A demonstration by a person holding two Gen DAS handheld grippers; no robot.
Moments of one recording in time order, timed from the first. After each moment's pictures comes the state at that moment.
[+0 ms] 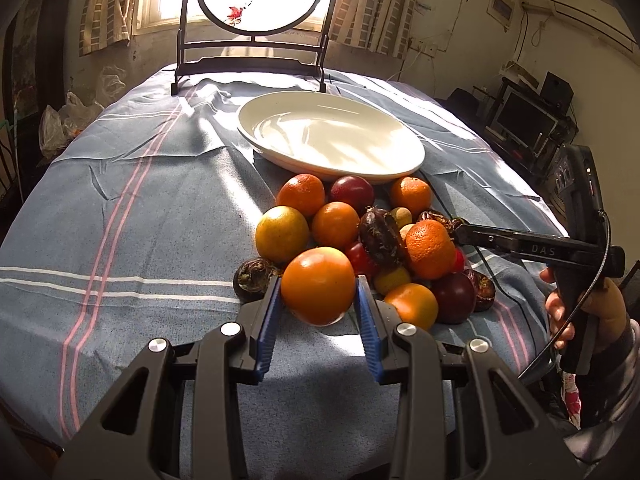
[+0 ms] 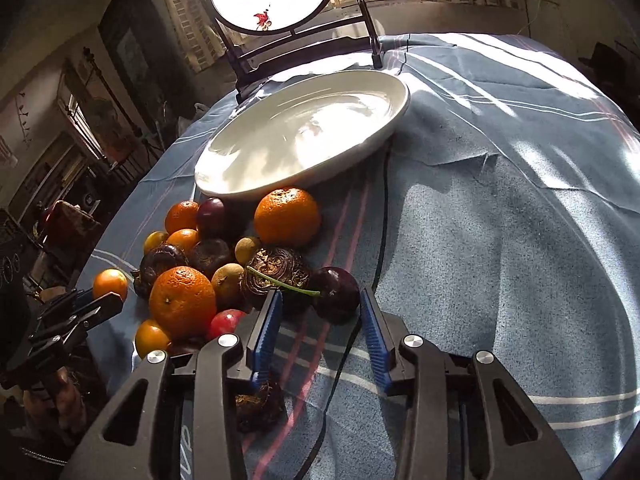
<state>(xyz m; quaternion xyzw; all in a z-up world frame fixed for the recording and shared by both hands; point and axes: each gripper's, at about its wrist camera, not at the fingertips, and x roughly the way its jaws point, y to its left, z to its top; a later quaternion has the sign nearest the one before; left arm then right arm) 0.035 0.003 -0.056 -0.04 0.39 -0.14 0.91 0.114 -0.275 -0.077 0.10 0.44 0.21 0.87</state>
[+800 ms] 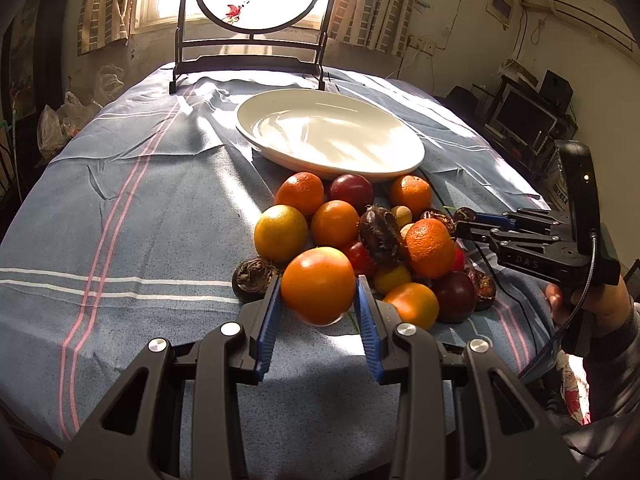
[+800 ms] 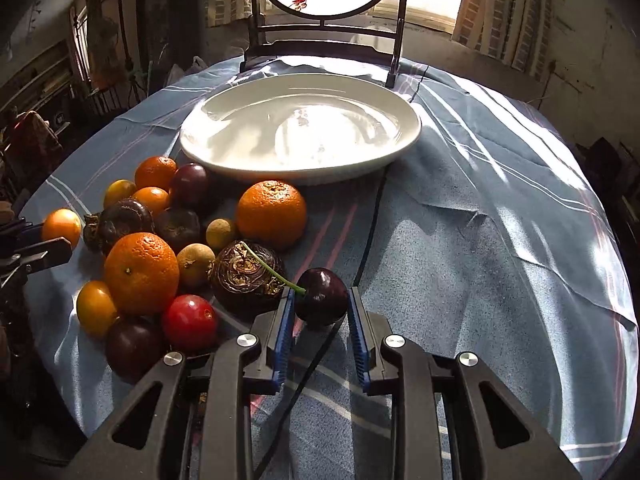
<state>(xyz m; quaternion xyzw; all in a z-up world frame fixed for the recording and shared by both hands) 0.038 0.003 -0.056 -0.04 0.39 -0.14 0.91 0.103 -0.246 -0.060 -0.08 0.40 0.18 0.90</state>
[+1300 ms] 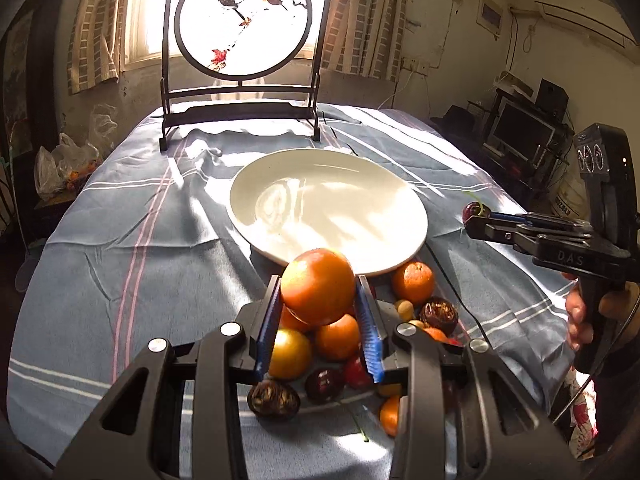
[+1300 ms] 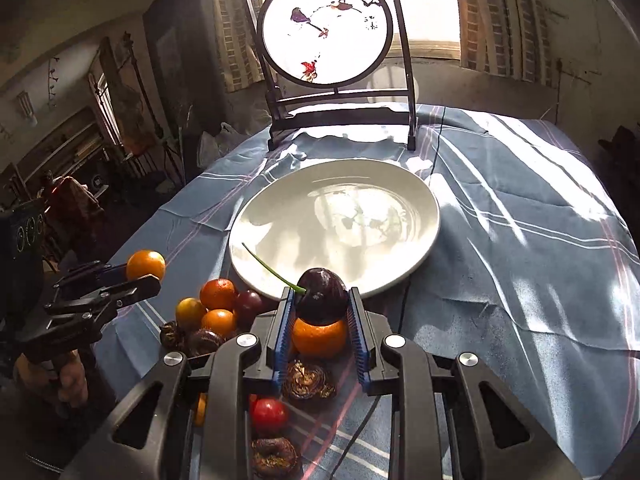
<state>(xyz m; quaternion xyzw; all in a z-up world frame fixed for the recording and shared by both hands) 0.106 -0.007 -0.001 -0.02 0.35 -0.15 0.92 0.156 -0.240 0.013 0.02 0.36 0.24 0.90</state>
